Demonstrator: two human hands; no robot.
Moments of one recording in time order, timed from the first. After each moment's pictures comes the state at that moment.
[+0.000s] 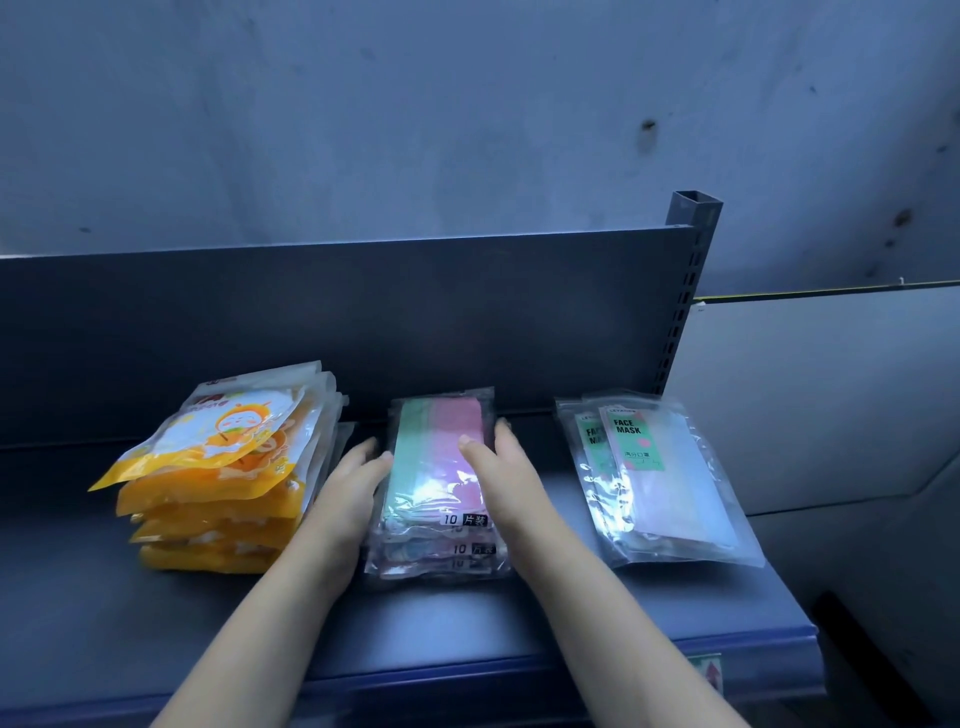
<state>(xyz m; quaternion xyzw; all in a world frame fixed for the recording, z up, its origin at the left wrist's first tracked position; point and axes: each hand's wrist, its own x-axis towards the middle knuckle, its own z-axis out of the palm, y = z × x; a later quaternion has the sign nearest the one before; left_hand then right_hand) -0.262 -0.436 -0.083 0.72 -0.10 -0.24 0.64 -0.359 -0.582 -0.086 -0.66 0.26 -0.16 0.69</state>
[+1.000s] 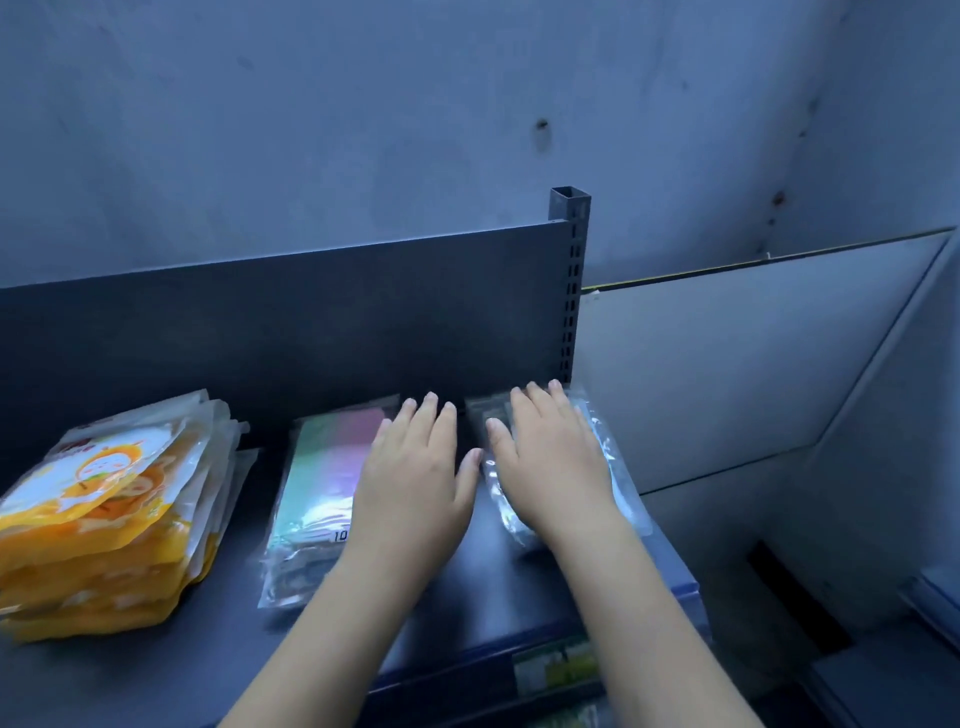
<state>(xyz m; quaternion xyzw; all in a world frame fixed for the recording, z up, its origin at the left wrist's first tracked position) -0.355 -0.546 -0.063 0.86 -0.46 0.13 0.16 -0.449 -0.670 -0.060 -0.91 0.35 -0.16 0.13</state>
